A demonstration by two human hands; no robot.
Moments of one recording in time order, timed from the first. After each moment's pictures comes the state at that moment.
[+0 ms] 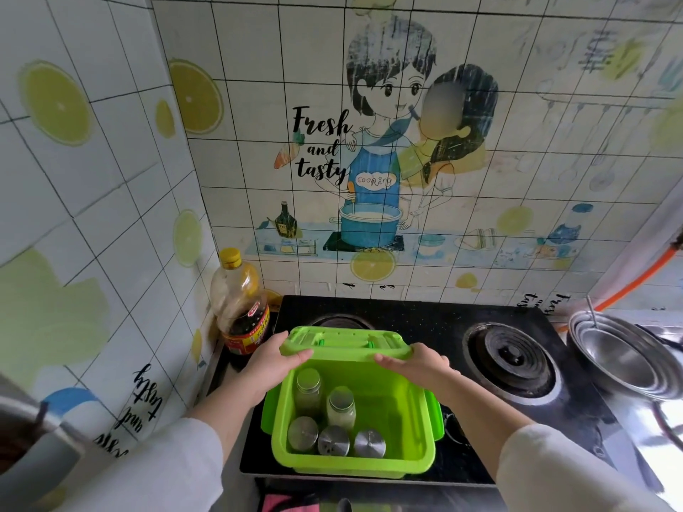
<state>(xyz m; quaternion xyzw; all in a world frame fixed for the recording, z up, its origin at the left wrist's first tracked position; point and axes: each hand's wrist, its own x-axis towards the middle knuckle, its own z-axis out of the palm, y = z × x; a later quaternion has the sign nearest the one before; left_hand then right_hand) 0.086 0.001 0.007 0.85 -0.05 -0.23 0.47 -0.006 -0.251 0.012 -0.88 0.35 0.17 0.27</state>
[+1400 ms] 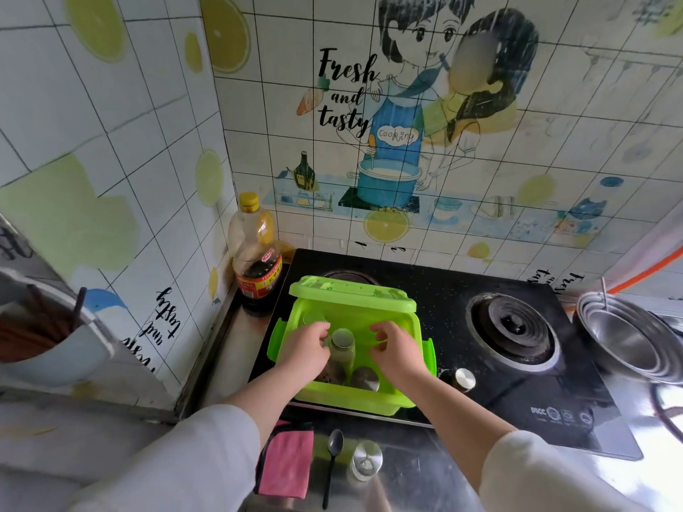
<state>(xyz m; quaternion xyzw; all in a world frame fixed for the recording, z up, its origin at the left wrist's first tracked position) 0.002 -0.026 -0.030 0.91 -0.11 -0.15 0.37 -0.054 -0.195 -0.025 -0.92 0.17 0.02 0.34</state>
